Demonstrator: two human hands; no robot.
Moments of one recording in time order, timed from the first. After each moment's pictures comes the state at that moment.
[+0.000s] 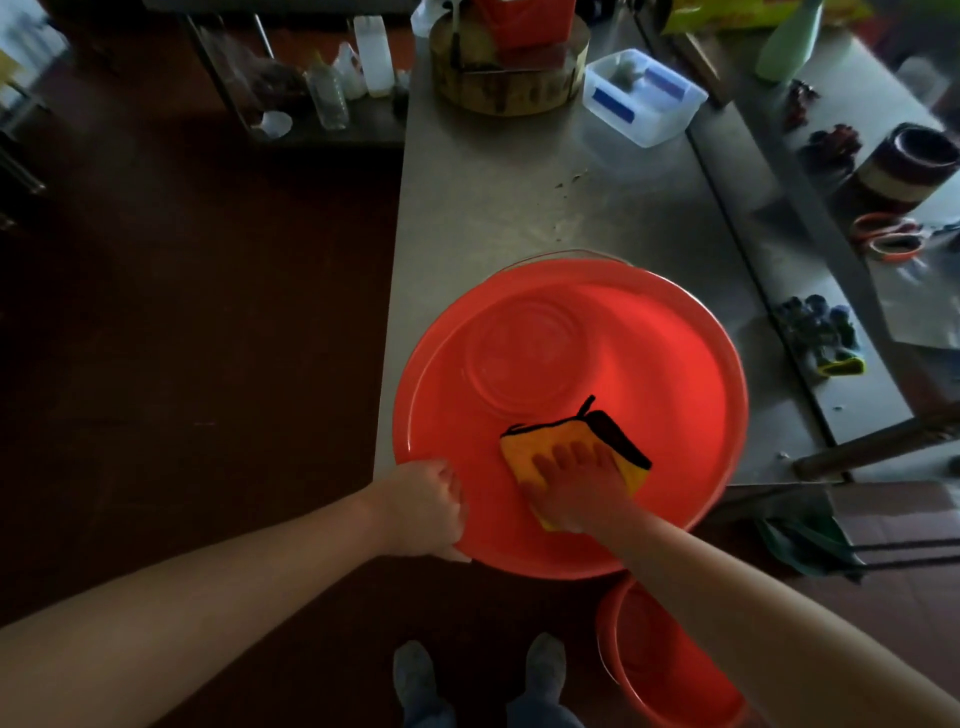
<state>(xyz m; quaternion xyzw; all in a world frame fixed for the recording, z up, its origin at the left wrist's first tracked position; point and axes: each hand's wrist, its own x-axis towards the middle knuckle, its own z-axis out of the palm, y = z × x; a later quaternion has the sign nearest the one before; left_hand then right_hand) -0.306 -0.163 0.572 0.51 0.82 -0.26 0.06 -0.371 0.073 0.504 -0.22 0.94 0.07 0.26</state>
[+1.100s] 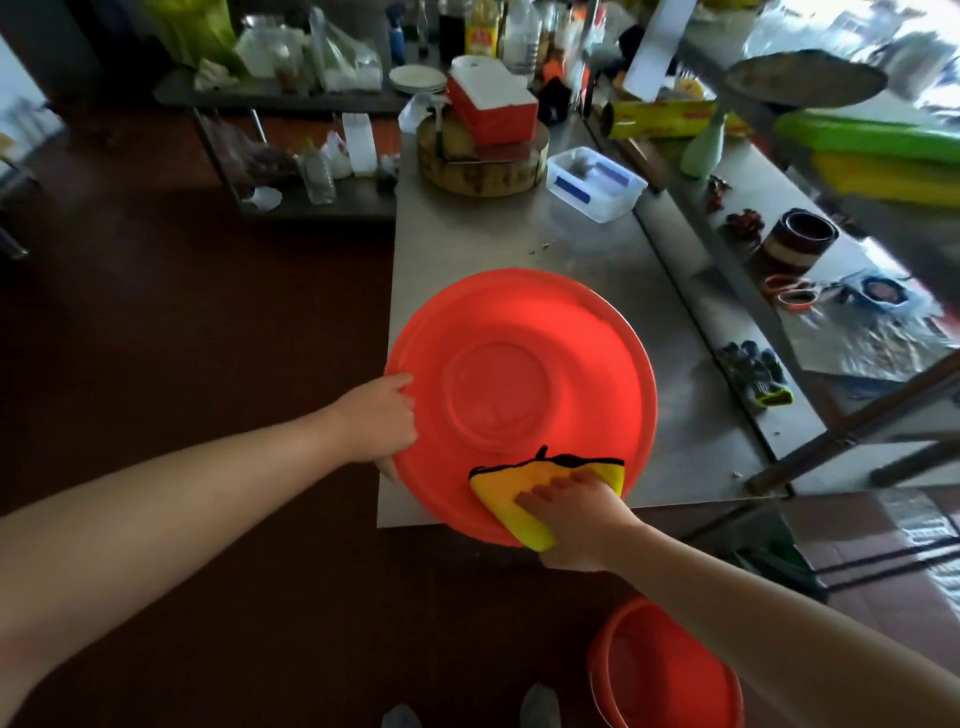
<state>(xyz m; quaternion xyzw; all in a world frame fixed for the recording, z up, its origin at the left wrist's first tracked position) -0.367 -0.237 0.655 0.39 0.84 -0.36 0.13 -0.331 0.078 0.590 -0.38 0.89 0.13 0.22</state>
